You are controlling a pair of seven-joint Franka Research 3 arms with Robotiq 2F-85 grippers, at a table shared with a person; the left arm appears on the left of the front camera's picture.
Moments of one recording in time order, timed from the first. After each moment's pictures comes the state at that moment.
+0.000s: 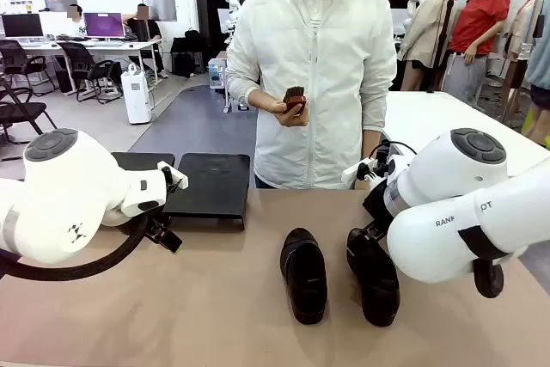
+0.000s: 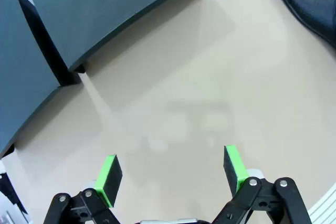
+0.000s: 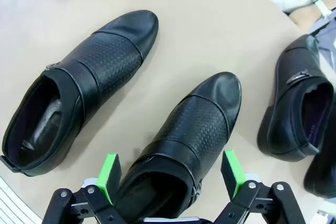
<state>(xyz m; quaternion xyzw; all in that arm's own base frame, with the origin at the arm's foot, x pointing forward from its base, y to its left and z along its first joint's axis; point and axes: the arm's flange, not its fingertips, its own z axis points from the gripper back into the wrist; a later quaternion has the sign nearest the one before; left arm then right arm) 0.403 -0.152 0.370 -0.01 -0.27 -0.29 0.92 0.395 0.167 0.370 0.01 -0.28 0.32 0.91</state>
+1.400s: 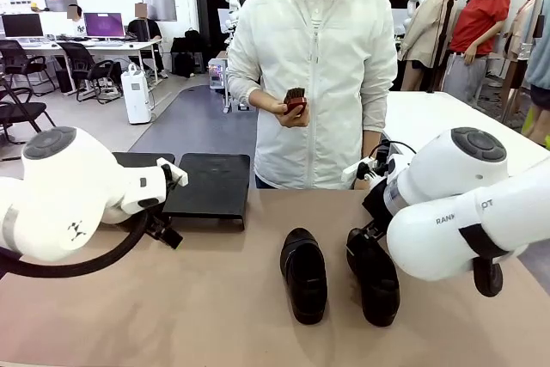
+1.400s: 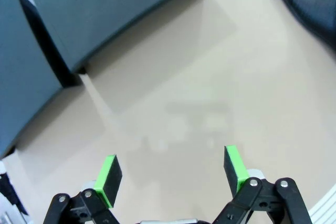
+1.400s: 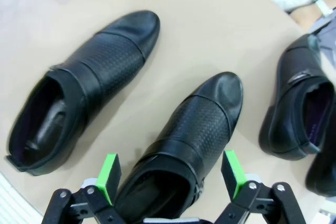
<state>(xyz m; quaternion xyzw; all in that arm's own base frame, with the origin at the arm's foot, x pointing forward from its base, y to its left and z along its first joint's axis) 0.403 -0.152 0.384 -0.01 -0.28 -0.29 0.92 0.391 0.170 0.380 0.02 -0.27 0.31 0.91</state>
